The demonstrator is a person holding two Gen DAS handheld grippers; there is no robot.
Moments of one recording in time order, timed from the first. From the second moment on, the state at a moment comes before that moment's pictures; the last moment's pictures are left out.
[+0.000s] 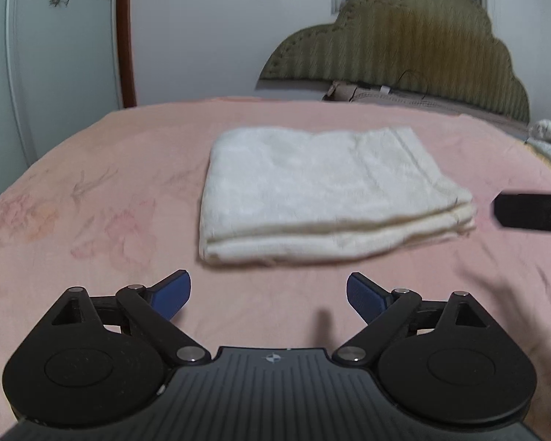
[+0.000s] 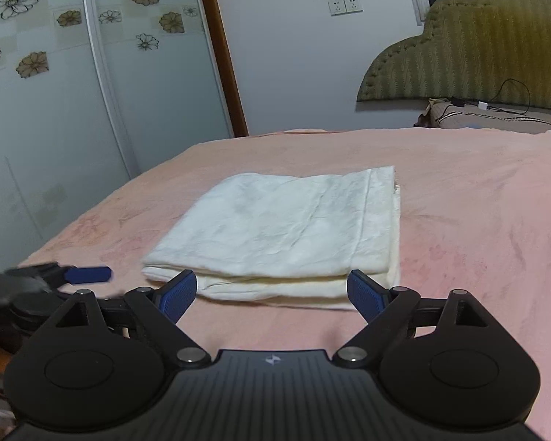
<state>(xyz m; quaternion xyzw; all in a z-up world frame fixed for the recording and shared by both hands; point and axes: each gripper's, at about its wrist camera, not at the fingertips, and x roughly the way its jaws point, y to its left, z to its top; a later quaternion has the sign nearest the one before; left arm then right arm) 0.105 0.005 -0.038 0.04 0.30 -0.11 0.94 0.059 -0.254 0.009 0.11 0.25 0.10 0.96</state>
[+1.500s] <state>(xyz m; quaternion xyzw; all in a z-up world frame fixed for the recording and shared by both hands) 0.110 0.012 -0.065 0.03 0.34 -0.06 0.94 0.066 -0.239 -0.051 0.10 0.34 -0.02 0.93</state>
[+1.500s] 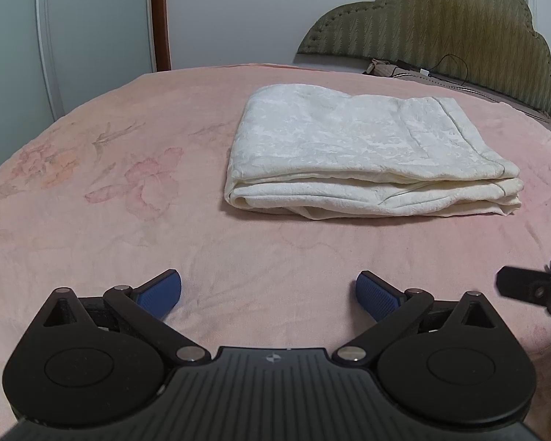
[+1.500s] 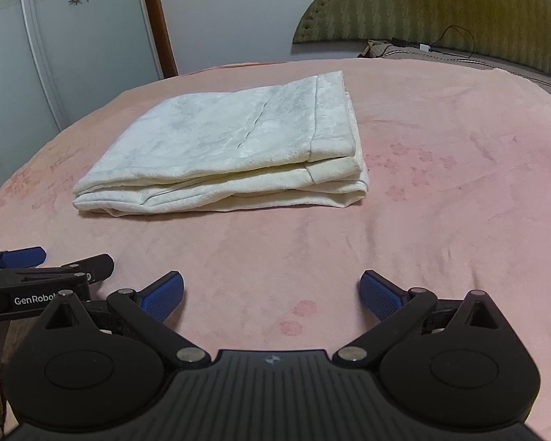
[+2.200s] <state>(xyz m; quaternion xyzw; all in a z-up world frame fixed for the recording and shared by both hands) 0.110 0.013 -0.066 0.03 0.34 -0.06 0.94 0.057 -0.229 0.002 0.14 0.29 0.00 0.95</state>
